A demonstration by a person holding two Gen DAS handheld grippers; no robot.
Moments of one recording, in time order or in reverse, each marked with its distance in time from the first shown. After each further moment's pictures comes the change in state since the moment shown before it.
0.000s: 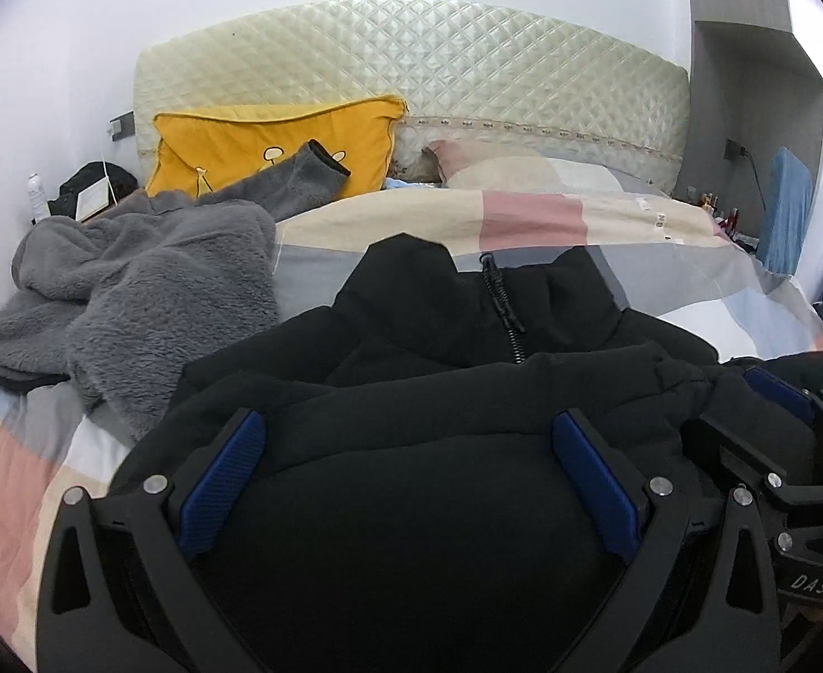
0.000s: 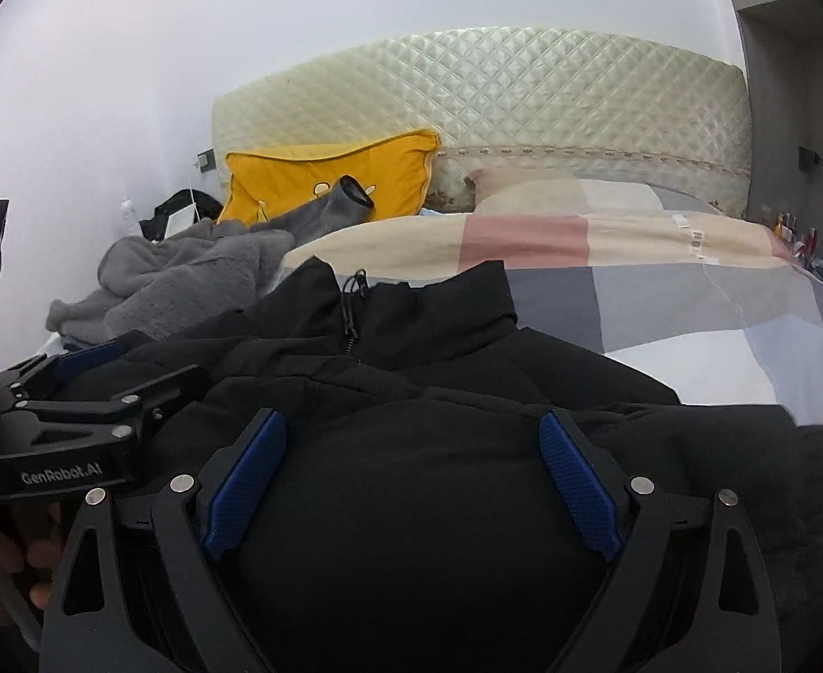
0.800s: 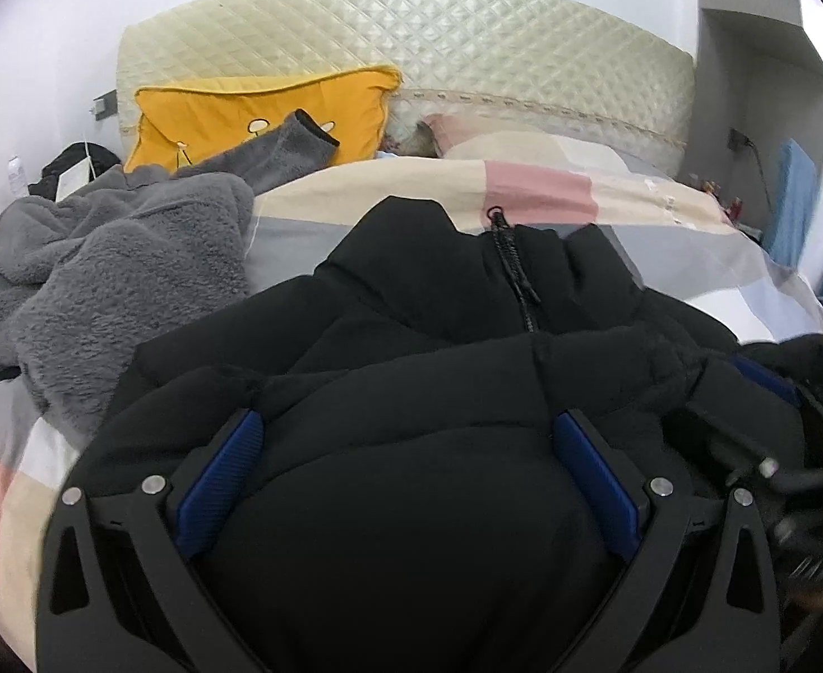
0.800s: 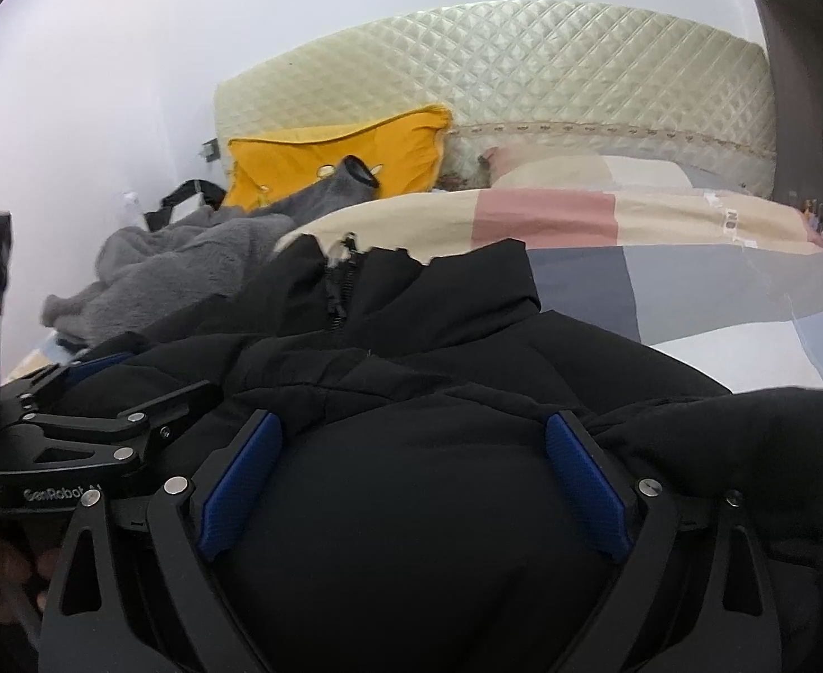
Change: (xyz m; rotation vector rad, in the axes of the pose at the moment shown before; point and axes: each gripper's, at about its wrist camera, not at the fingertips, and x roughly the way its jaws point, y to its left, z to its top) left arm 0.037 0.005 0.002 -0.004 0.065 -0.034; right arm 0.035 -0.017 -0.003 0.020 0.035 0.078
